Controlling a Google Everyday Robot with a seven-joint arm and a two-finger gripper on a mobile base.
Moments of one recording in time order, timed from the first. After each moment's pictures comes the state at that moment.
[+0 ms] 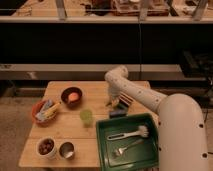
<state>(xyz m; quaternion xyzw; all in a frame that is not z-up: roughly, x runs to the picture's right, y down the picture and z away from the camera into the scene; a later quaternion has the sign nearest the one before) 0.057 0.079 0.949 -0.29 -0.07 -0.13 0.94</state>
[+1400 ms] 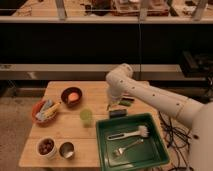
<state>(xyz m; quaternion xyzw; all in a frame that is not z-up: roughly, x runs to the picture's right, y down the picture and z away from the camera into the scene) 0.039 0.076 0.806 -0.26 -0.12 -0.17 0.94</state>
